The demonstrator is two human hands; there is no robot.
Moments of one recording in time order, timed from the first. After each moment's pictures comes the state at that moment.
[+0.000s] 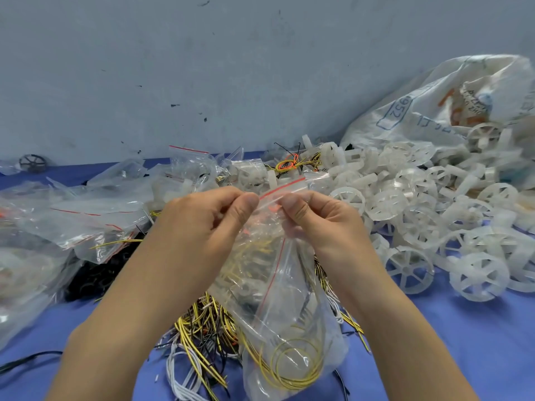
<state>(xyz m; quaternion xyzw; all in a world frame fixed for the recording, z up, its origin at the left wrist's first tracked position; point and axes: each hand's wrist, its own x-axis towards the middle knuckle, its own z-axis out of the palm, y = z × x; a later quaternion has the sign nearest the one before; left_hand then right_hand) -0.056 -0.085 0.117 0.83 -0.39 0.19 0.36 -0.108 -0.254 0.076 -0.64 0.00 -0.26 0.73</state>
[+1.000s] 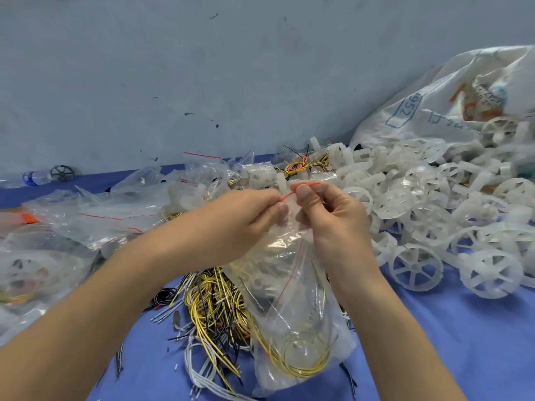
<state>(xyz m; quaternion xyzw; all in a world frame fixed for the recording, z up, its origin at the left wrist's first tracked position) -0.037 -0.112 0.140 0.86 -0.49 0.01 0.16 -0.103 -0.249 0.079 -0.61 0.04 -0.36 0.71</state>
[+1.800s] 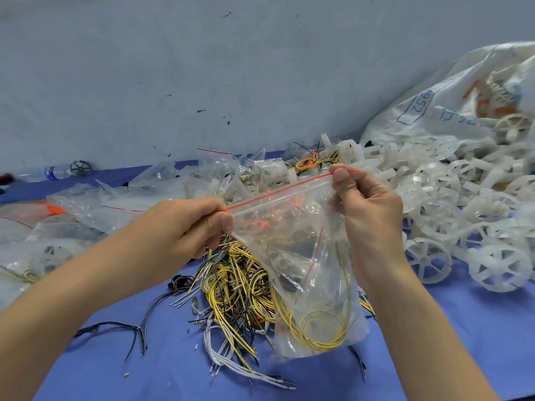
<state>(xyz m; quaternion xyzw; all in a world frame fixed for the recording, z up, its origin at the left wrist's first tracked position) -0.045 -0.019 0.138 0.85 -0.46 0.06 0.24 -0.106 -0.256 0.083 -0.55 0.09 -0.43 0.71</state>
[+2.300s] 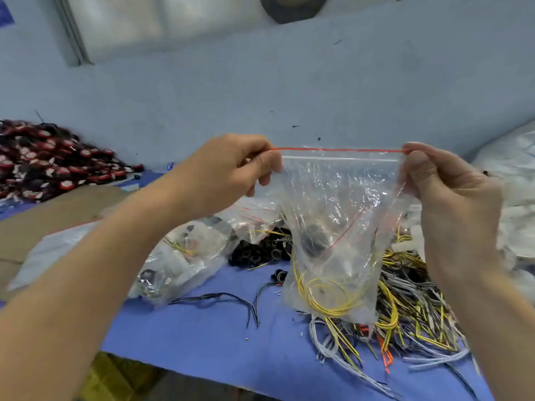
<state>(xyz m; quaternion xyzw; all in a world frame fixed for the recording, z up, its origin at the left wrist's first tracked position) -0.046 0.075 0.224 0.87 -0.37 0.15 0.30 -0.102 -0.174 0.145 -0.57 -0.06 -0.46 0.68</state>
